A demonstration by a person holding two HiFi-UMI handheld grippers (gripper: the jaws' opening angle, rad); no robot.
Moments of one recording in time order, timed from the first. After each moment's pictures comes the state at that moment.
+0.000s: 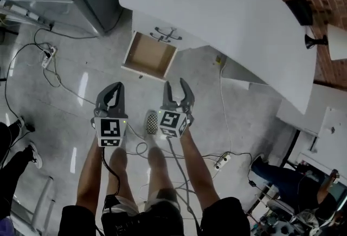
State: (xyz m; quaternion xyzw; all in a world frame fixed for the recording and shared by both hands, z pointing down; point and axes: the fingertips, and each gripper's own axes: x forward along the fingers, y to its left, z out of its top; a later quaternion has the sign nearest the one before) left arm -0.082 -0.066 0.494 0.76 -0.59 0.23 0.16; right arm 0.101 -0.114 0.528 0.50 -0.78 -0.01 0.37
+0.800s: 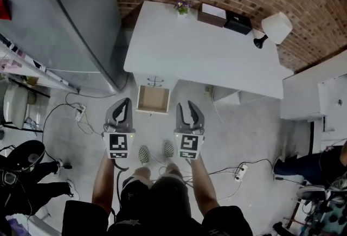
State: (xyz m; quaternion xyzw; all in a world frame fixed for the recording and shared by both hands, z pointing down) left arm -0.047 -0.042 0.107 0.81 -0.57 0.15 -0.02; right arm 0.154 -0.042 0.136 0.59 -0.79 0.01 0.15
